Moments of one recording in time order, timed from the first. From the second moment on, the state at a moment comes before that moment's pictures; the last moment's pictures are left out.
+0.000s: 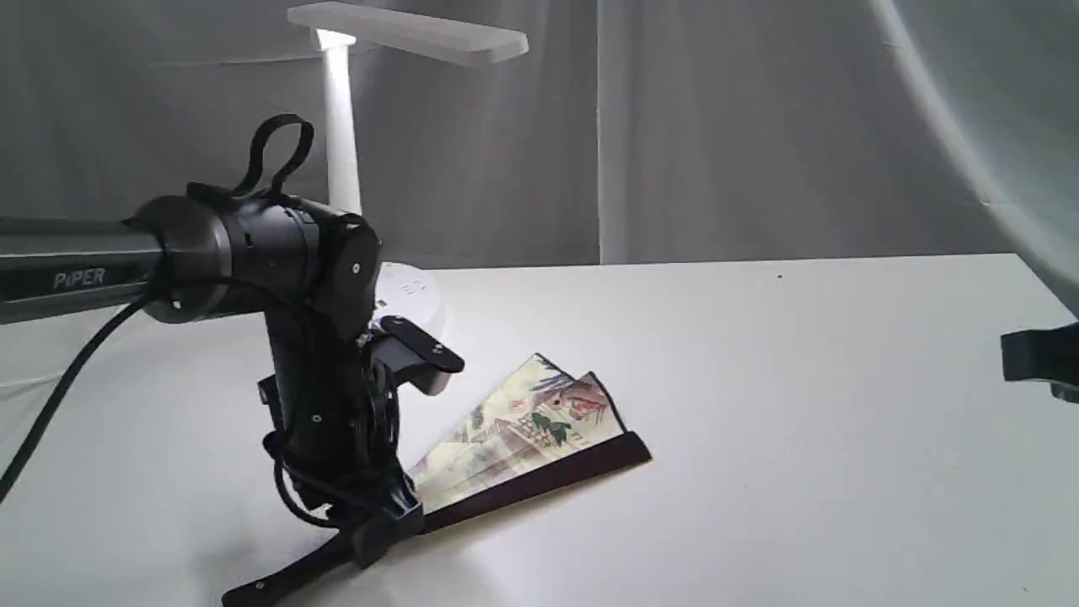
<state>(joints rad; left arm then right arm) -0.44 2.19 -1.58 0.06 1.12 0.32 -0.03 1.15 -0.77 0.19 0.52 -0.13</state>
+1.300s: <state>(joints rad) -0.44 2.18 -1.45 -0.10 1.02 -0.61 -0.03 1.15 -0.77 0.24 0.52 -0.13</state>
